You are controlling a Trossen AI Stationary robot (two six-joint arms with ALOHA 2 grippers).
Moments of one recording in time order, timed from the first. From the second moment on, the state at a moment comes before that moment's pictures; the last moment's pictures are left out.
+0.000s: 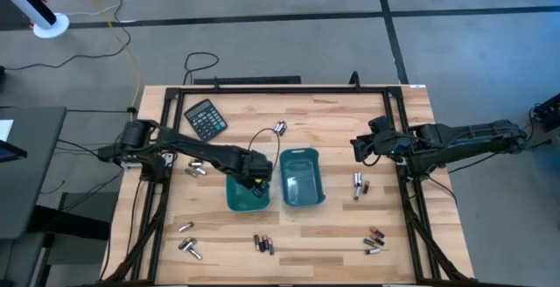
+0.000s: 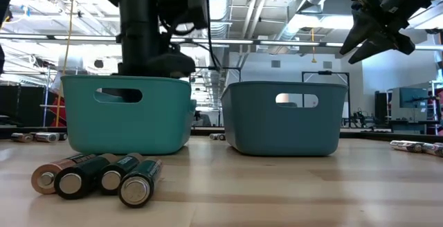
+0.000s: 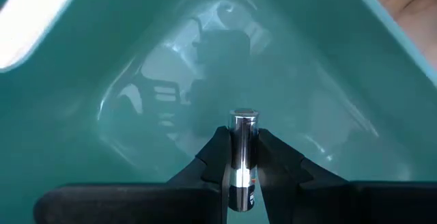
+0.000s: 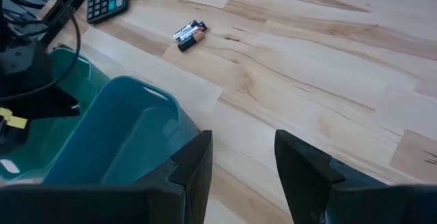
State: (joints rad) left arm -0.10 1.79 1.16 -0.77 -0.12 -0.93; right arm 0.09 0.76 0.70 -0.77 0.51 1.01
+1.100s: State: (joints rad) left arm -0.06 1.65 1.14 -0.71 -0.07 -0.94; right arm 0.09 0.76 0.70 -0.77 0.51 1.01
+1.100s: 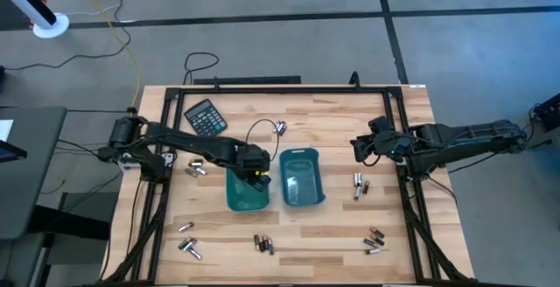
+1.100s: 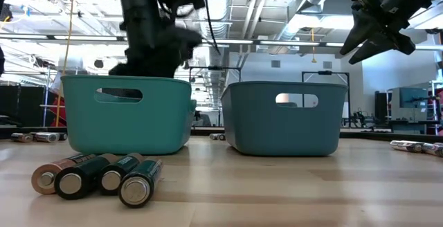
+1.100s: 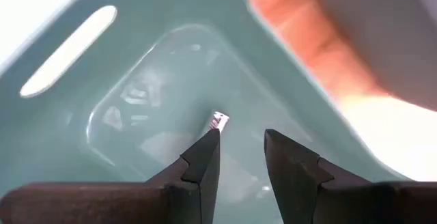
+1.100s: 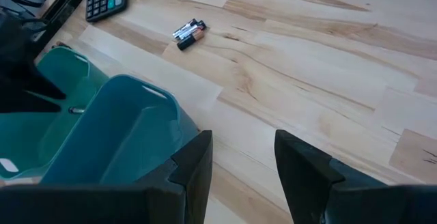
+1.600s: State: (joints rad) left arm -0.06 1.49 1.14 -0.76 -0.13 -0.71; right arm 0.09 0.76 0.74 -1.06 0.33 1.22
